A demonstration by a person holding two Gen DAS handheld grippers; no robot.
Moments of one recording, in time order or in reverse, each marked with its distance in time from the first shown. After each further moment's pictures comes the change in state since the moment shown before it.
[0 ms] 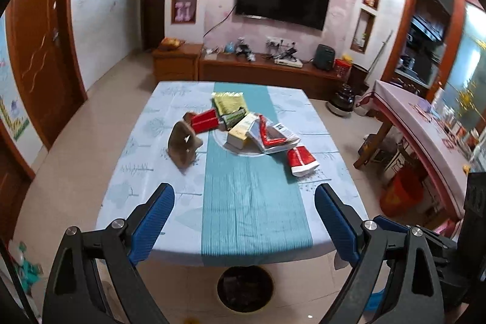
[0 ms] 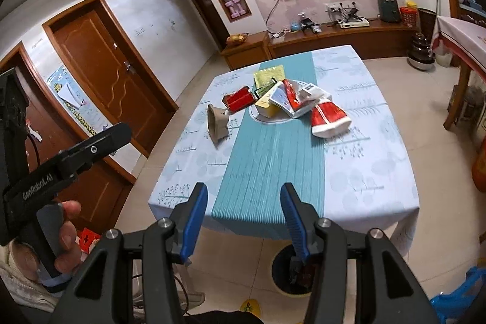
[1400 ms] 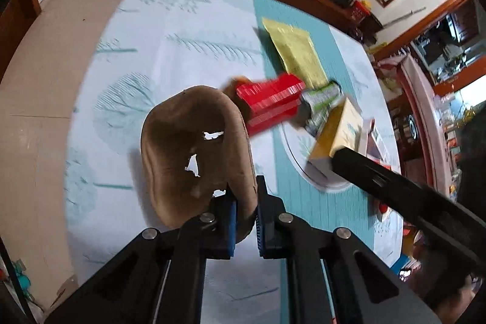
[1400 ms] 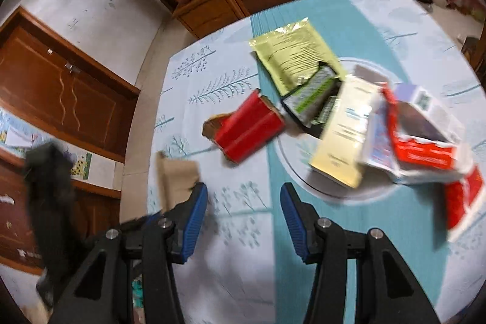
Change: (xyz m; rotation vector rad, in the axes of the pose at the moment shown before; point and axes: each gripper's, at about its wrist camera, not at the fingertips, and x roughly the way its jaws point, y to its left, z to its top) left arm 0.362 0.197 0.119 -0.149 0.488 -0.205; right arm 0.364 0.035 0.183 0.277 0.287 -0.114
